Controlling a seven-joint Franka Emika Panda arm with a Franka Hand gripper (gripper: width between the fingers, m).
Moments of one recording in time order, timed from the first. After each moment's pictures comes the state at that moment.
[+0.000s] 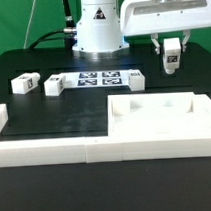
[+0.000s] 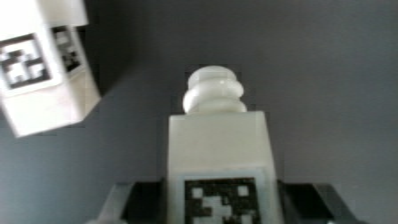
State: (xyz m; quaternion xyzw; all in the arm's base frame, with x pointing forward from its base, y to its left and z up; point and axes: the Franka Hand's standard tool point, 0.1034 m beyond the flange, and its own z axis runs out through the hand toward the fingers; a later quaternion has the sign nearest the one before) arm 0.393 0.138 0.077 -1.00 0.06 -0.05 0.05
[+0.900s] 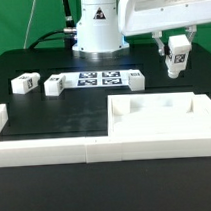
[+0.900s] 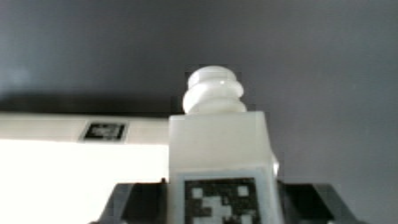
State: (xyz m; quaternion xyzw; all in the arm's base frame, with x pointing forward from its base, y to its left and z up) arm 0.477 0.120 0.099 -0.99 -0.03 -0.09 0.05
